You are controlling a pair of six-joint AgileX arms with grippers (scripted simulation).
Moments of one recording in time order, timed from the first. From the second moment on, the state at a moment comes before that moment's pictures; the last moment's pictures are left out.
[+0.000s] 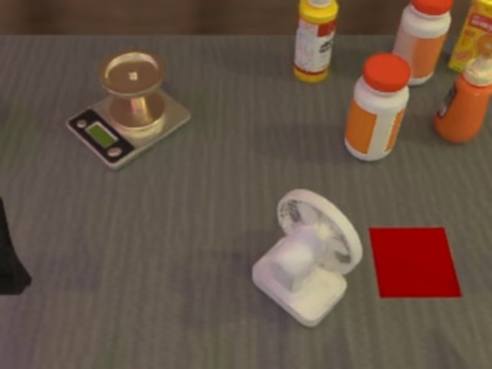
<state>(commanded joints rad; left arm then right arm) 0.00 0.00 0.00 0.00 0.00 0.00 0.00 0.00 0.00 0.00 0.00 0.00</state>
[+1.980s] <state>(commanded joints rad) 0.00 0.00 0.00 0.00 0.00 0.00 0.70 2.03 1.91 -1.45 0.00 -0.11</state>
